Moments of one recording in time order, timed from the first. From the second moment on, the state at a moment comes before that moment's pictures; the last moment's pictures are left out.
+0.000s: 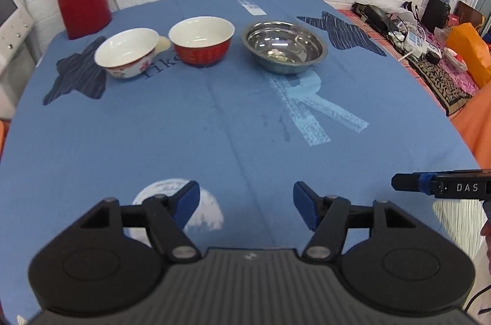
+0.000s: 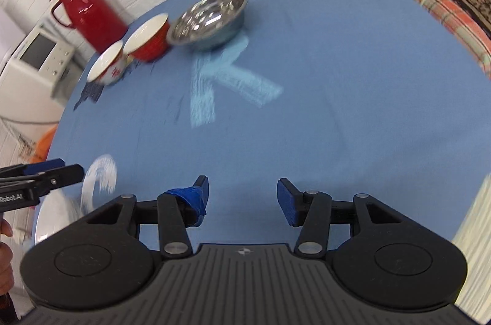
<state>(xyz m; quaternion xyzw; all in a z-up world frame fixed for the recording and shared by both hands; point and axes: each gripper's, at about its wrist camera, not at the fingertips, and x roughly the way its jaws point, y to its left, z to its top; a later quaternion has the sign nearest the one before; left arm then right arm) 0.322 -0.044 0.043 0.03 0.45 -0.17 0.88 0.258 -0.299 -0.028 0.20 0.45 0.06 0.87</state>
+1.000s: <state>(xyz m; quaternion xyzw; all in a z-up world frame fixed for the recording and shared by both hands) 0.554 -0.116 -0.014 -0.08 0.52 -0.11 0.85 0.514 -0.277 -0.037 0.08 0.45 0.05 0.89</state>
